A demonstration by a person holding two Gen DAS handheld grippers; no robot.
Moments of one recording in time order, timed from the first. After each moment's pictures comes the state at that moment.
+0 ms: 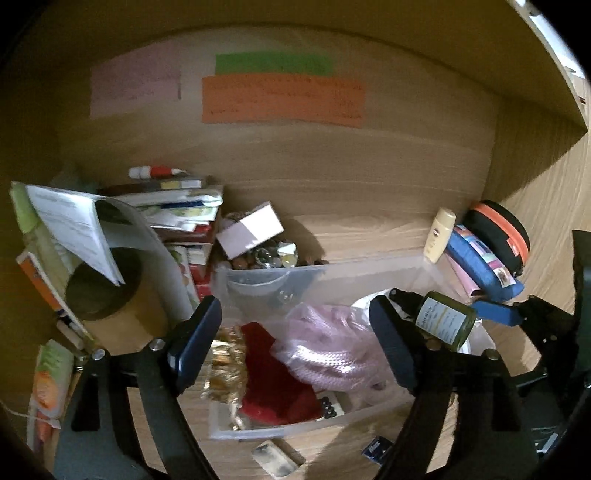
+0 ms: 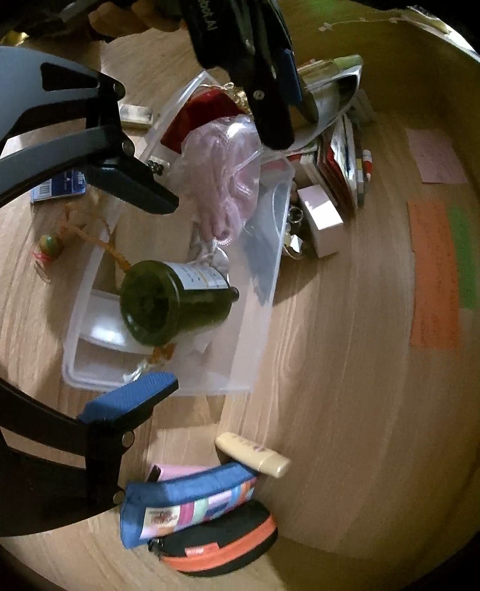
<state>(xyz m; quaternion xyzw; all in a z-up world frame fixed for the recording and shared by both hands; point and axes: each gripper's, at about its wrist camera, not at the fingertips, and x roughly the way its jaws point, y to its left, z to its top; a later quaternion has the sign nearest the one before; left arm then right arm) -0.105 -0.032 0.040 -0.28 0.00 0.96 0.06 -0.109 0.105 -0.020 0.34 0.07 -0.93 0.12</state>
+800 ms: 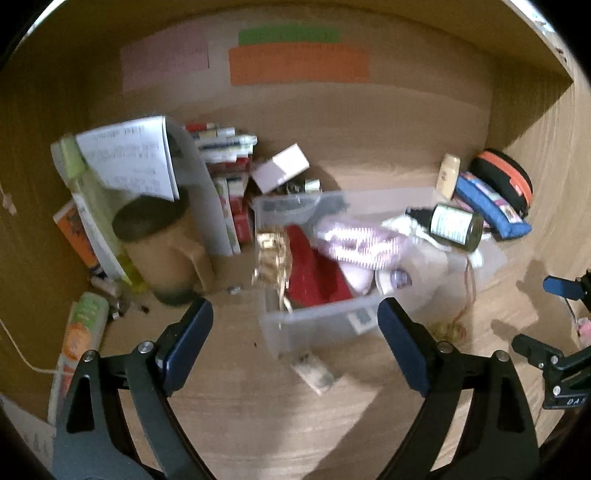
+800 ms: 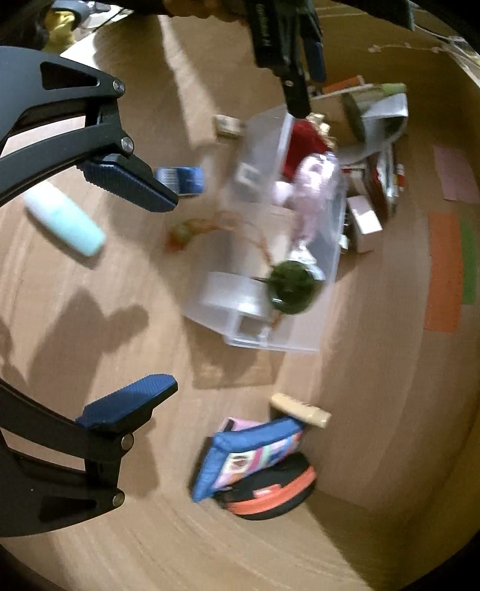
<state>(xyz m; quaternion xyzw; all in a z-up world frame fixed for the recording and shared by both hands) -0.045 -0.052 0.007 -0.34 0.04 0.94 0.03 -0.017 0.132 -0.039 0.38 0.11 -0.91 0.09</state>
